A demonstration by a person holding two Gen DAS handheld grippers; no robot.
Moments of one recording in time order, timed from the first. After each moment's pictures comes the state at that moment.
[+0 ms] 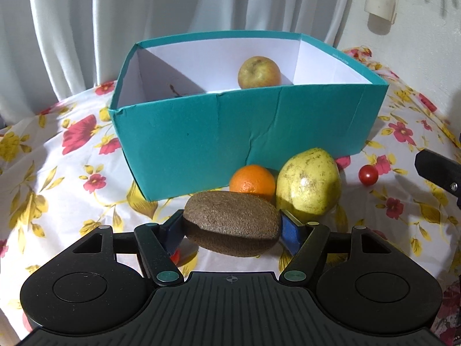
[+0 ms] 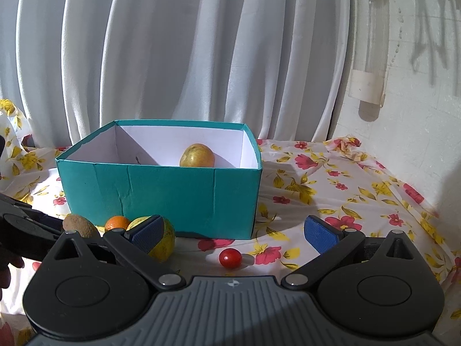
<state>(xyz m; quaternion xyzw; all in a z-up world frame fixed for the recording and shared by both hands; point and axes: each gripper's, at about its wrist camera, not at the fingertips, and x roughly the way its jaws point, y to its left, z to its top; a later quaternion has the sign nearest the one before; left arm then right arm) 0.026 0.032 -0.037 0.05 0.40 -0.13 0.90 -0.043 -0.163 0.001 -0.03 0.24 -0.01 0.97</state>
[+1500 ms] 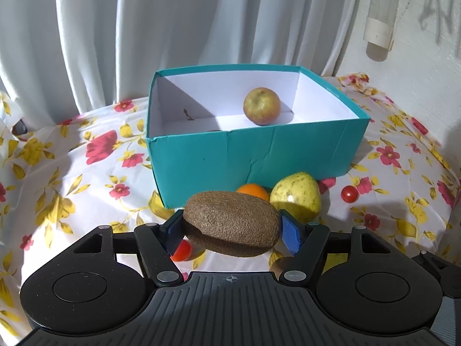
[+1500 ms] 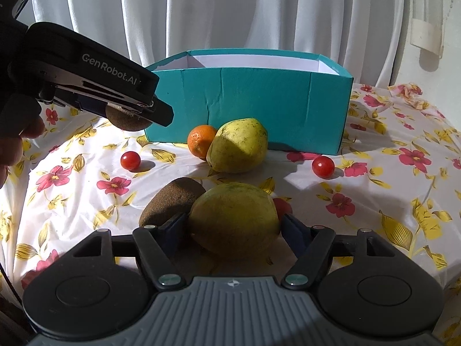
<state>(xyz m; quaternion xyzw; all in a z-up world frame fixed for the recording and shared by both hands) -0.004 0.045 0.006 0.03 0.38 -0.12 0.92 -0.074 -0.116 -0.052 -0.01 0.34 0.11 0.94</state>
